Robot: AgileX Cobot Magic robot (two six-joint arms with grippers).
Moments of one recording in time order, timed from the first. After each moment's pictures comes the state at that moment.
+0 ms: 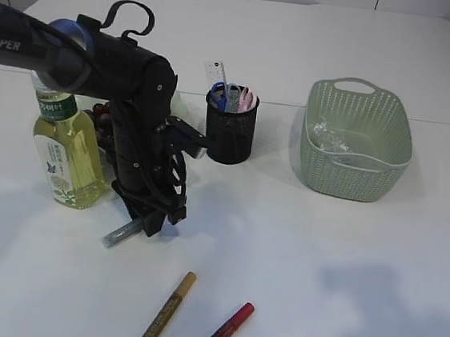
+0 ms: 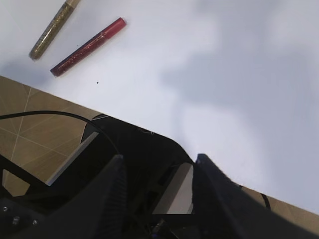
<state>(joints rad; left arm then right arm) -0.58 2.24 -1.58 0.01 0.98 0.16 0.50 0.88 -0.86 0.14 1.24 0.21</state>
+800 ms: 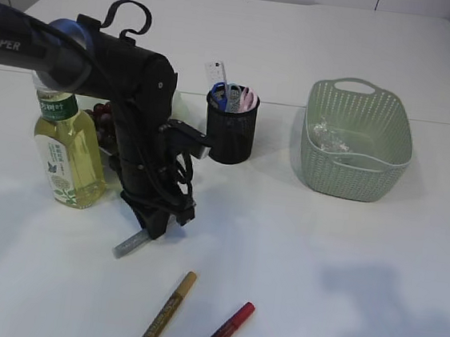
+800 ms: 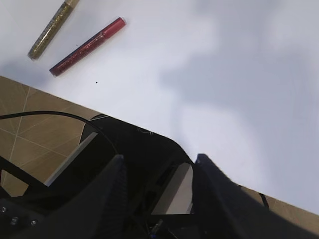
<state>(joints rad) -0.58 2.24 -1.58 -0.07 0.99 0.16 0.50 0.88 -0.86 0.13 1.24 0.21</state>
